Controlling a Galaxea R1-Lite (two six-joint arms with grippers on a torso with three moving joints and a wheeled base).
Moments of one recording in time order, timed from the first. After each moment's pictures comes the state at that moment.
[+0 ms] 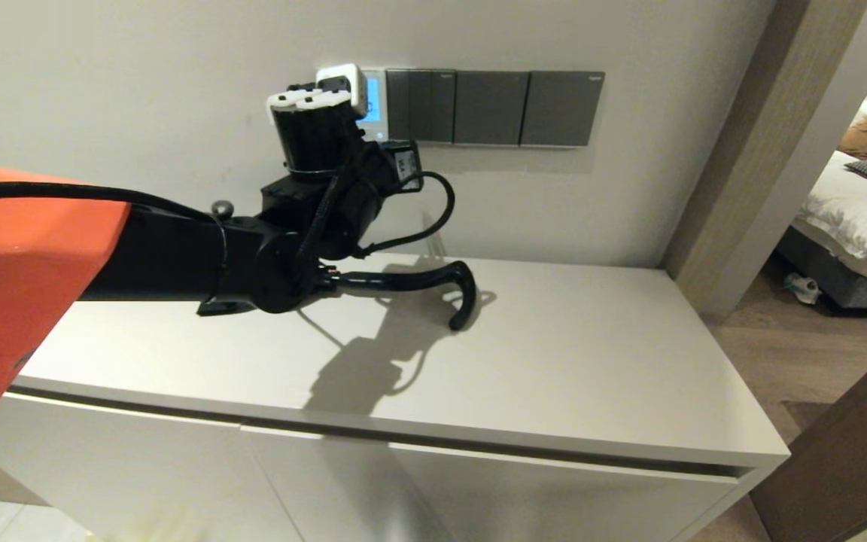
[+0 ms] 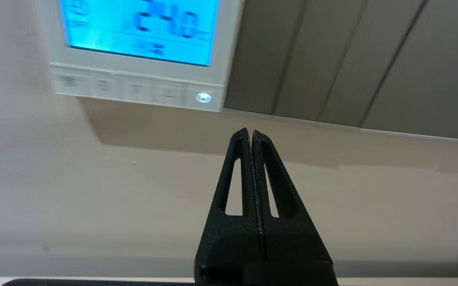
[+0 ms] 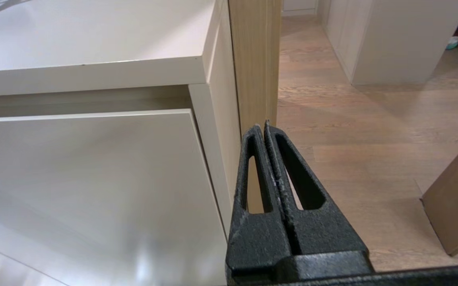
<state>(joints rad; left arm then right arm) -0.62 2.07 -1.56 -0.69 0.36 -0.11 0.00 0.00 0.00 -0.01 -0.01 0.00</state>
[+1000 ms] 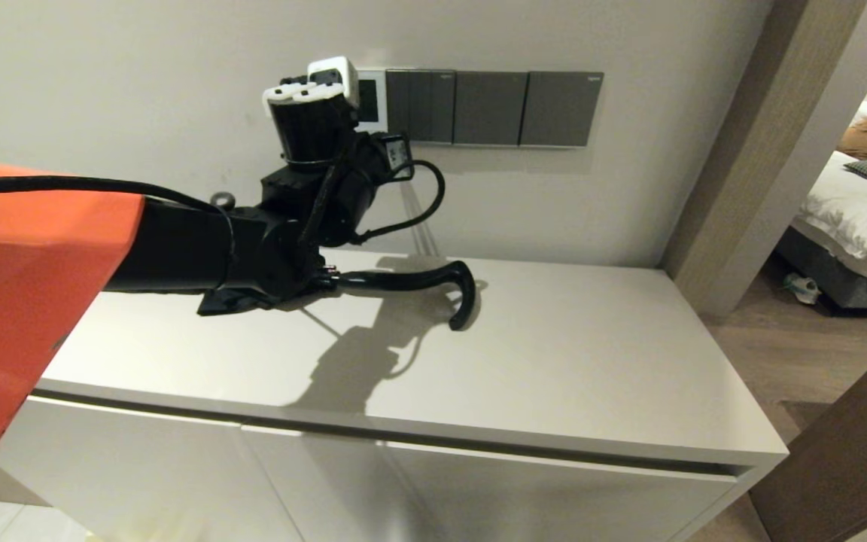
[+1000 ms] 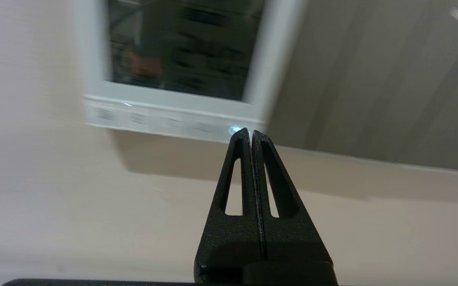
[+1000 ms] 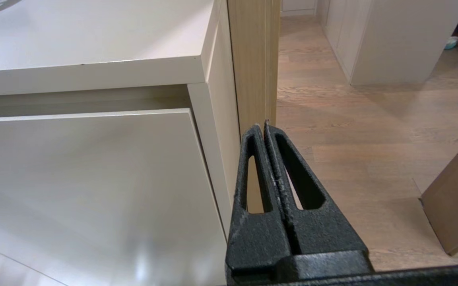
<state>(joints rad) -0.57 2.11 -1.65 -0.68 0.37 -0.11 0.00 0.00 0.00 -0.01 -0.01 0.00</state>
